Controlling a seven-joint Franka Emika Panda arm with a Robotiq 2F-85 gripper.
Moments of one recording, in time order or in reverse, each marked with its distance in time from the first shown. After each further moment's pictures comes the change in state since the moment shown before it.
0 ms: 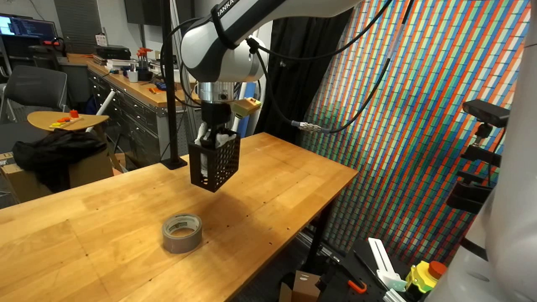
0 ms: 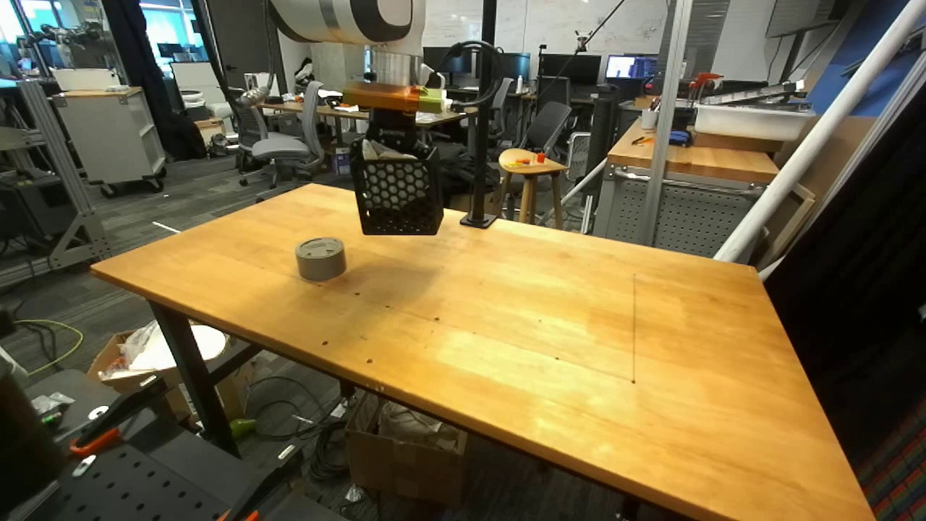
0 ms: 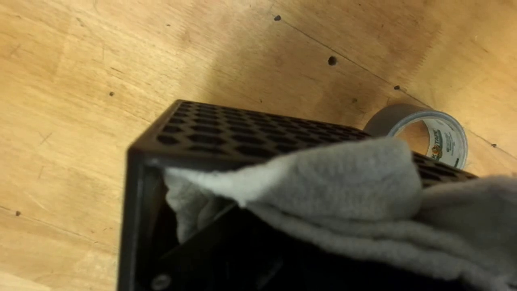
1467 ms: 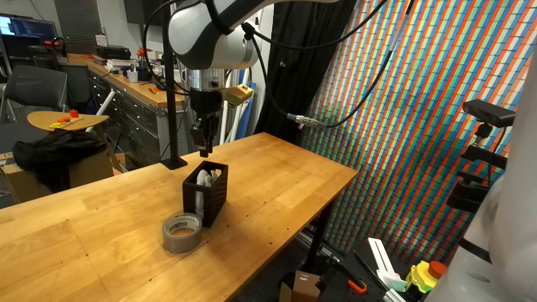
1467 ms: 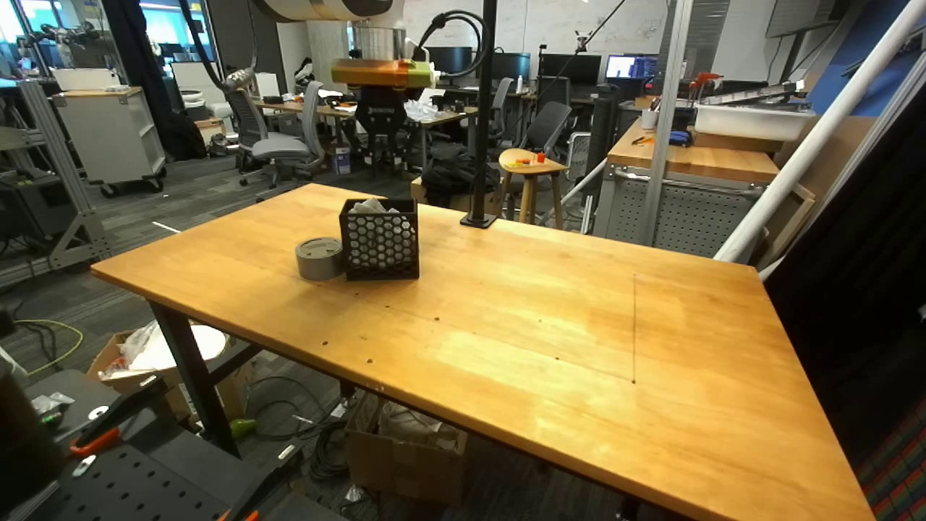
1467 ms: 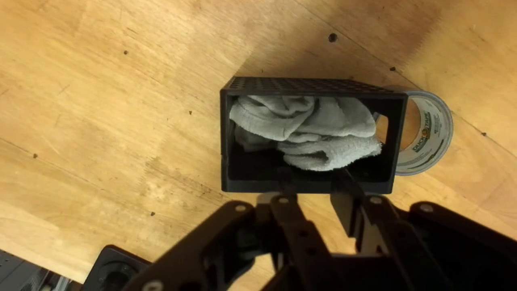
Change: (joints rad) arm 0.048 -0.037 0.002 0.023 -0.045 -0.003 0.004
